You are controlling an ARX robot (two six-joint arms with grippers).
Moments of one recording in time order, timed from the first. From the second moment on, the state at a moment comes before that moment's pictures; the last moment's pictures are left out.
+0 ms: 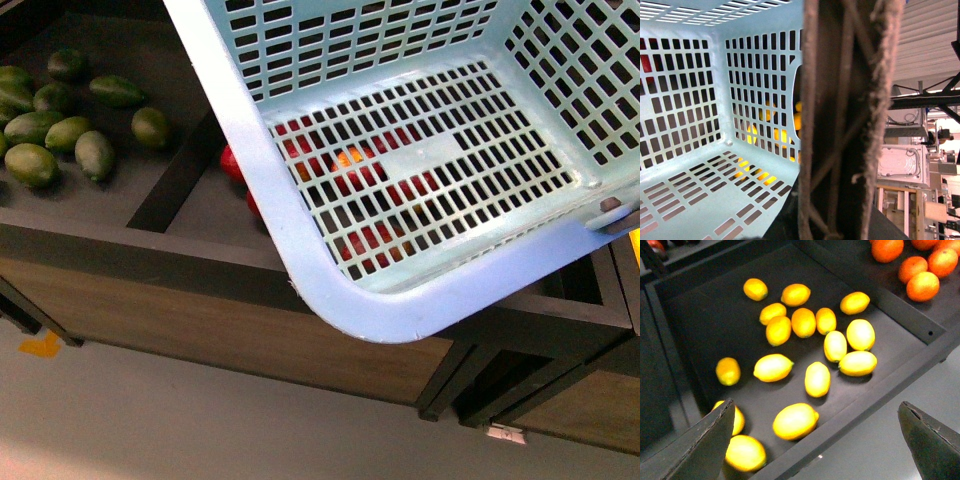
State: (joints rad) left arm -0.75 1.89 1.63 -0.18 0.03 -1.14; right arm -0.65 1.34 0.39 0.57 0.09 0.16
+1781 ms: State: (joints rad) left arm -0.75 1.89 1.63 -0.18 0.03 -1.14; right arm -0.48 2.69 1.72 0.12 0.00 -0.89
